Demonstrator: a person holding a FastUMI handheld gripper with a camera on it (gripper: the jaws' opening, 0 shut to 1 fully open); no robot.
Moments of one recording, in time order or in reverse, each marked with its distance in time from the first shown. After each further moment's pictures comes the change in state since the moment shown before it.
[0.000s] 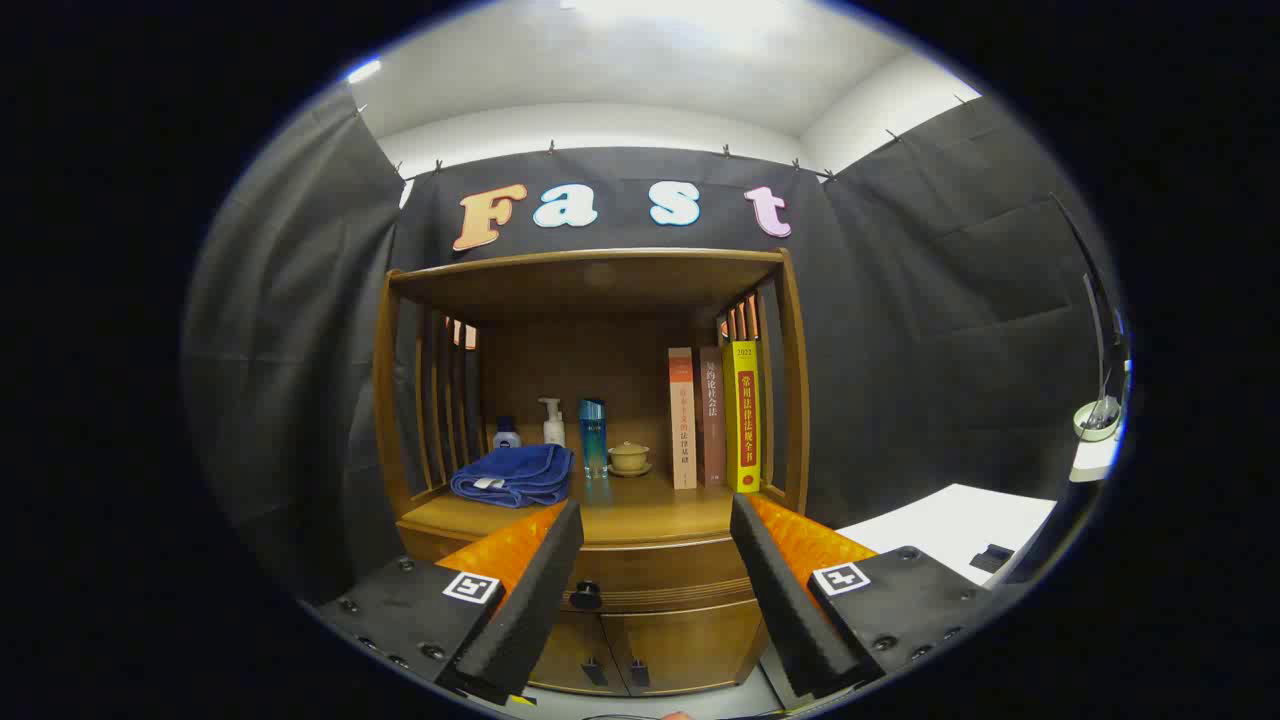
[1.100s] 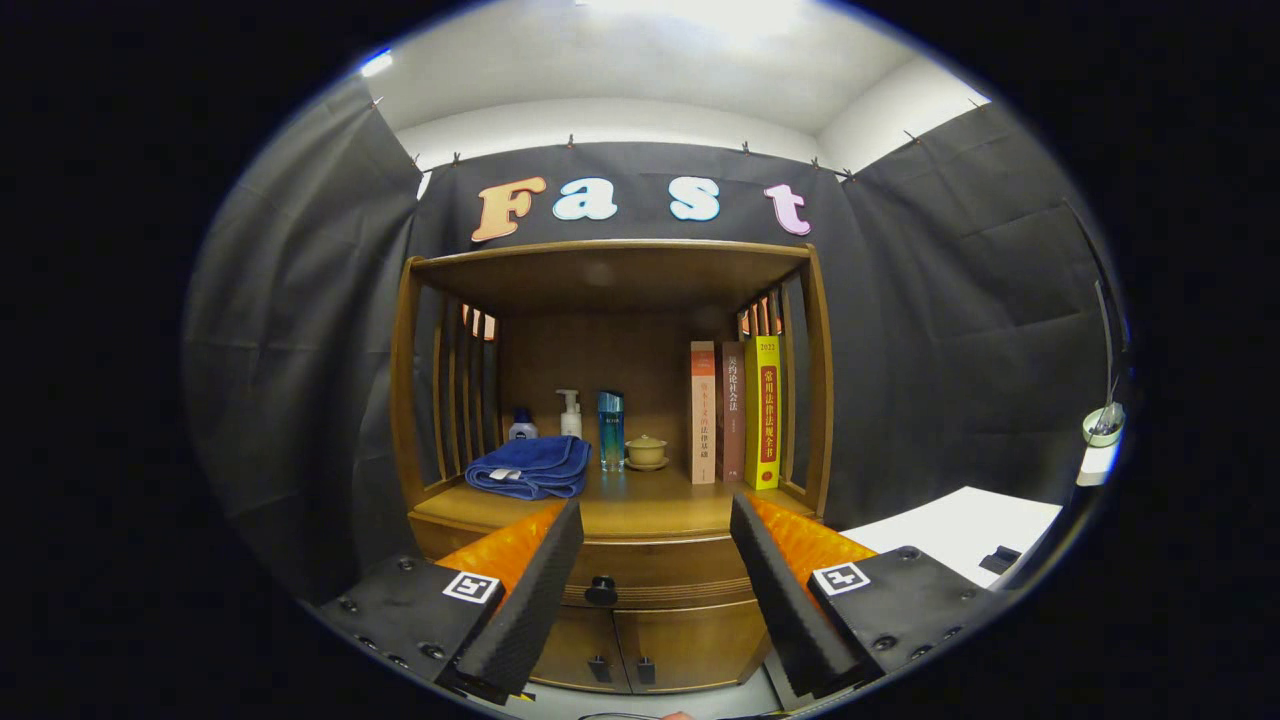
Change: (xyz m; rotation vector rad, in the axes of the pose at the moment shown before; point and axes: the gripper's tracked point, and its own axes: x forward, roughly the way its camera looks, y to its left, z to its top) arm 0.000 0.017 -0.006 -0.014 0.007 0.043
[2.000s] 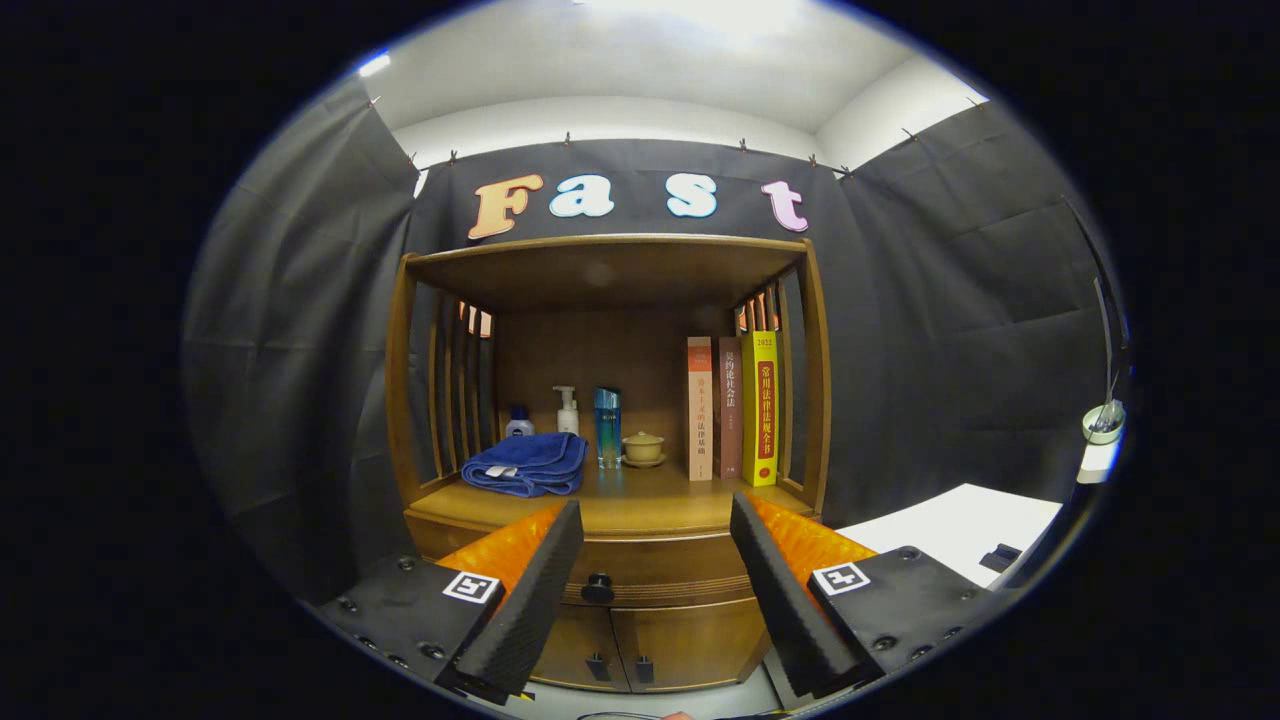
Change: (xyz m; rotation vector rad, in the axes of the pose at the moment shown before) arm 0.002 -0.005 -0.005 0.002 0.009 -0.008
